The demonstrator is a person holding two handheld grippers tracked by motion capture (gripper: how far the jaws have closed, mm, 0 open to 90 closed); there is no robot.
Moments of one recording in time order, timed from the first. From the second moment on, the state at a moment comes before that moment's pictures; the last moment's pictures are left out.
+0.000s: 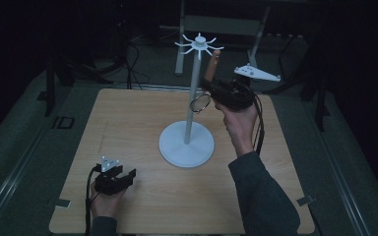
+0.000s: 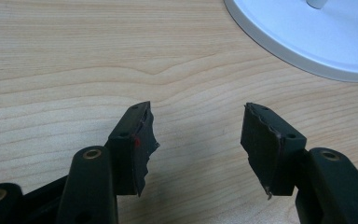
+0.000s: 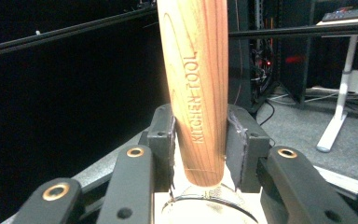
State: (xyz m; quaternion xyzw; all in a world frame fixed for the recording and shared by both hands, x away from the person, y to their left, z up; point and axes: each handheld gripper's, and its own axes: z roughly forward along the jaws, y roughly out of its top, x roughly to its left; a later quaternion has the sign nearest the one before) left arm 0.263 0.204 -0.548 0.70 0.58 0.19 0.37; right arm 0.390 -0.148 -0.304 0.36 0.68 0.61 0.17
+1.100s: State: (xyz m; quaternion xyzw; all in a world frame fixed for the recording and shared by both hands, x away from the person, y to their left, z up) left arm 0.263 0.204 -0.548 0.70 0.58 0.20 0.37; right arm 0.374 -0.183 -0.321 0.39 0.68 0.59 0.22
